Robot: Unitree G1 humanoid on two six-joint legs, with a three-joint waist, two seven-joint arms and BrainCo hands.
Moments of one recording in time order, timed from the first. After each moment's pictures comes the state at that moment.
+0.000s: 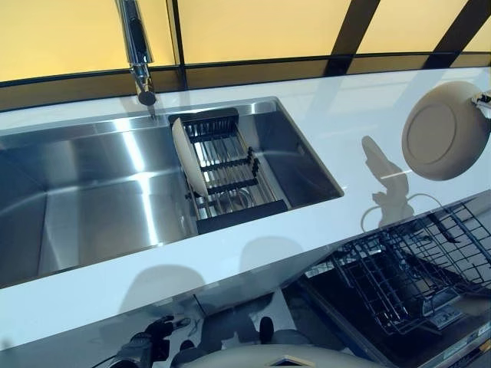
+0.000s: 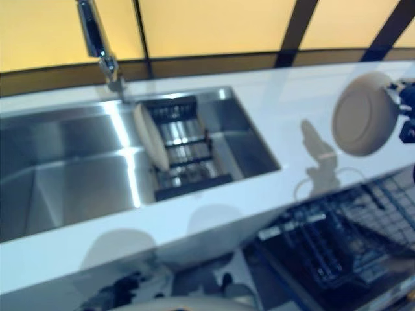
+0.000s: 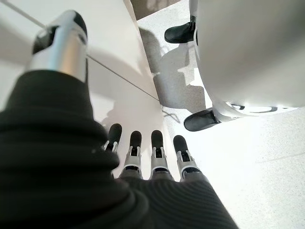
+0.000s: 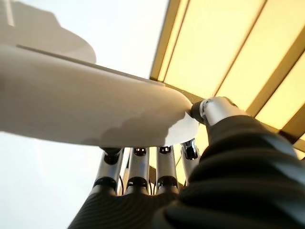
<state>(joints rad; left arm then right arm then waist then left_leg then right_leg) 0.05 0.31 -0.19 1.13 -0.31 0.06 -0.12 -0.49 -1.19 -0.03 0.43 0.65 0.44 0.19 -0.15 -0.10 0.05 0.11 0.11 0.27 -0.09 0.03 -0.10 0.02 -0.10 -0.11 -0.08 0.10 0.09</state>
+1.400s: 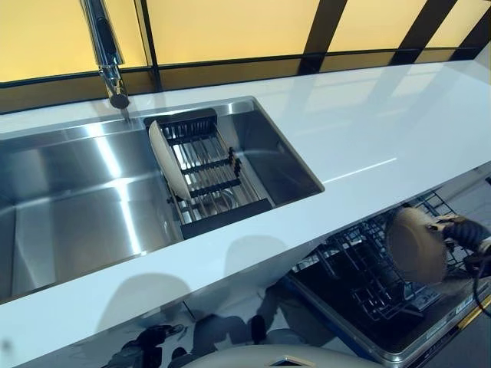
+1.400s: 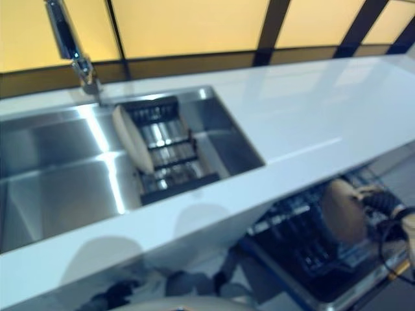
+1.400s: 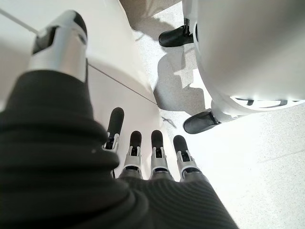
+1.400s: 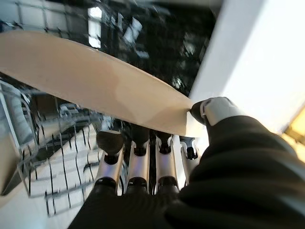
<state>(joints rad) 0.07 0.34 -0.16 1.16 -0.31 0.04 -0.14 0.02 -0.95 -0.12 0.43 0.13 0.23 0.45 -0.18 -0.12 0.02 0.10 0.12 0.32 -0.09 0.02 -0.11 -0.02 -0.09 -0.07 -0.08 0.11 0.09</state>
